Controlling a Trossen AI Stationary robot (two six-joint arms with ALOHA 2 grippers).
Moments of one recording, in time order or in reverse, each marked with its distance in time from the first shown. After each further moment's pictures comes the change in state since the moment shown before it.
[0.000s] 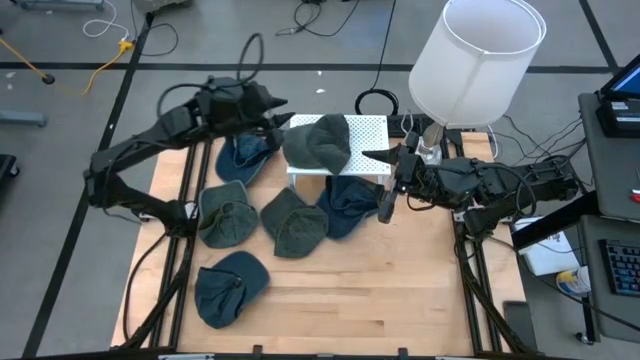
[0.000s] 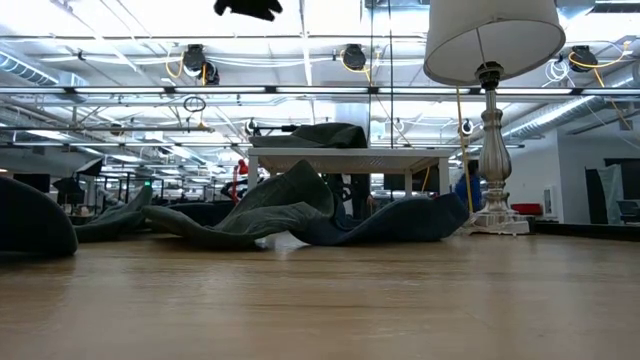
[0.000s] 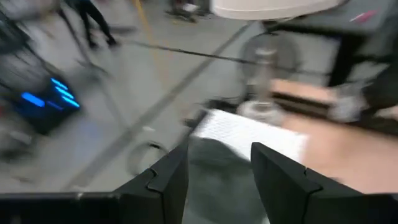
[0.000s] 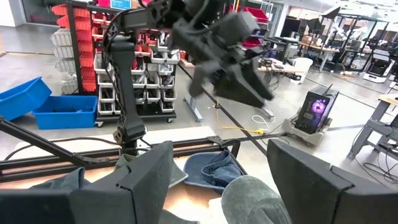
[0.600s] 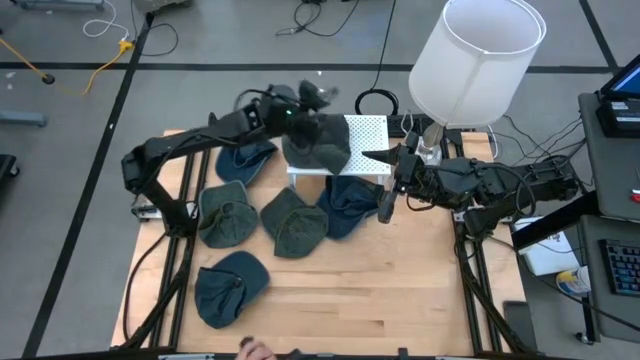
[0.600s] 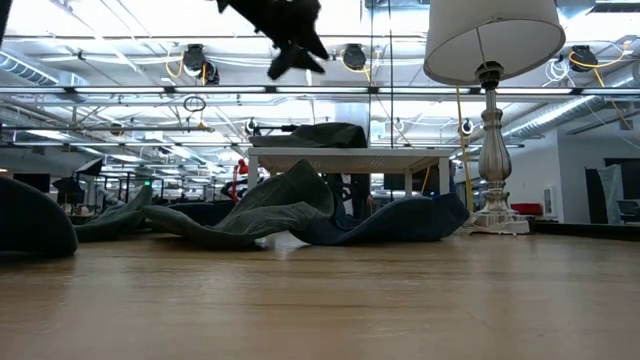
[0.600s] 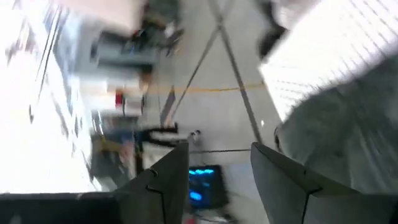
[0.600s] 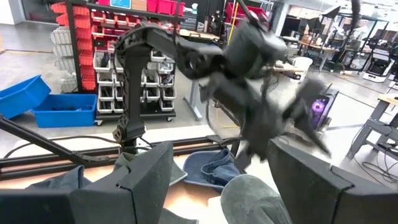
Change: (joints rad) left arm 0.005 0.307 0.000 0.336 -0.101 1.231; right arm 0.000 0.000 0.000 -0.007 0.000 0.000
